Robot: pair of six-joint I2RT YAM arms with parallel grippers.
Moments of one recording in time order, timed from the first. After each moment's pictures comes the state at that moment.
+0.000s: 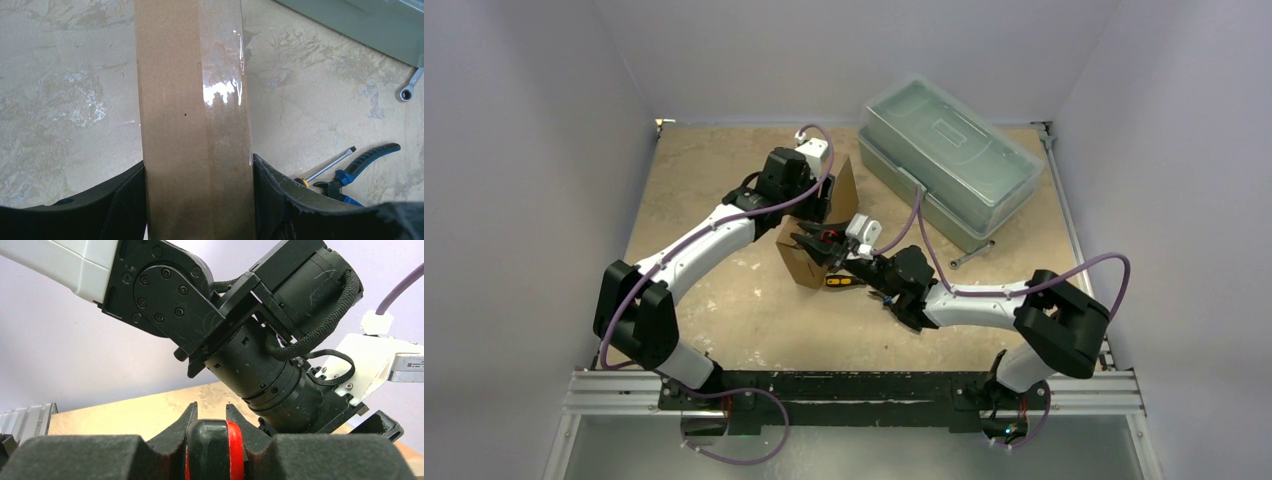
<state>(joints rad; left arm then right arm) -0.52 1.53 1.22 -0.35 -0.04 -0.13 1.03 1.51 0.72 1.16 -0.03 -0.08</state>
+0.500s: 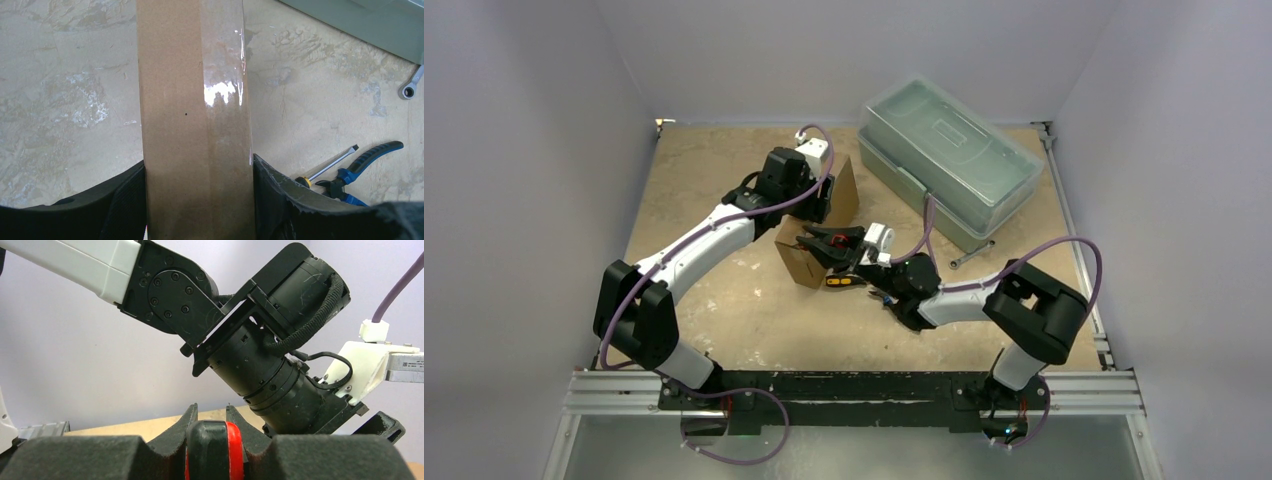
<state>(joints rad) -0.52 1.53 1.22 -0.35 -0.03 -0.12 0.98 1.64 0.63 1.53 -0.15 -0.01</state>
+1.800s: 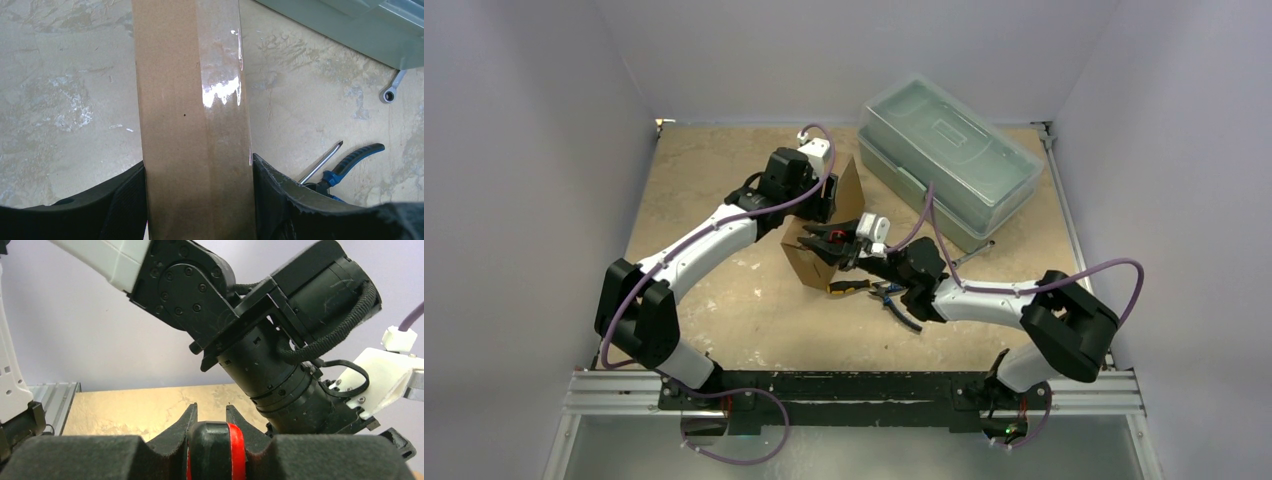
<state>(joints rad) -0.53 1.54 1.22 -0.33 -0.01 -0.15 0.93 1.48 0.68 1.19 -0.30 -0.08</state>
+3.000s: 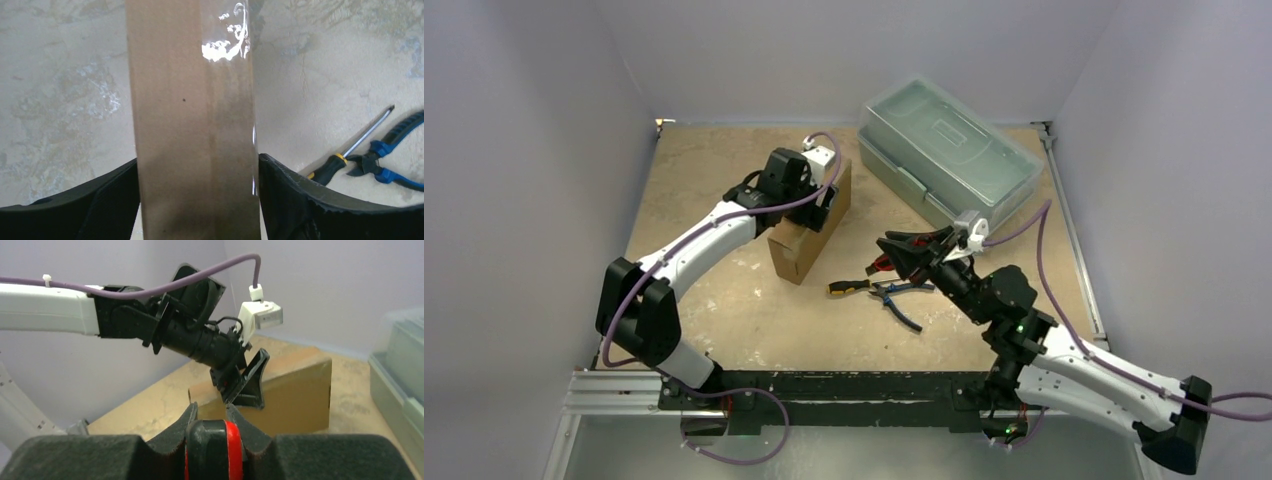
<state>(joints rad) -0.52 1.55 1.24 -0.42 -0.03 0.01 0.97 0.72 0.56 0.42 0.16 0.20</state>
